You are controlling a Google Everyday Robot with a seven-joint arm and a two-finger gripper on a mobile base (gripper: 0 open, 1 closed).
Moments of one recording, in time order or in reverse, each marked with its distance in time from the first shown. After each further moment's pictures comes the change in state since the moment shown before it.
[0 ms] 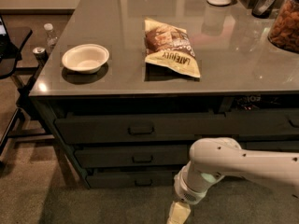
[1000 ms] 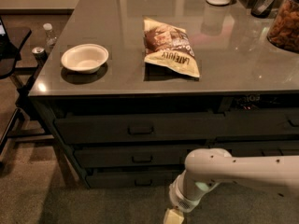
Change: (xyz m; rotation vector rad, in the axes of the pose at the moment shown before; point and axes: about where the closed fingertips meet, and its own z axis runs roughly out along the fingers) arm 0.002 0.005 0.045 -0.053 -0.033 0.034
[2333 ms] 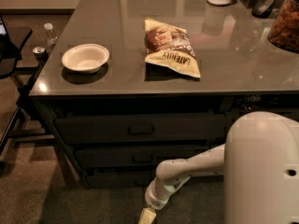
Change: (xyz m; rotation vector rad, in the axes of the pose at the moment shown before) arm -0.038 -0.067 0.170 -0.082 -0.038 -0.045
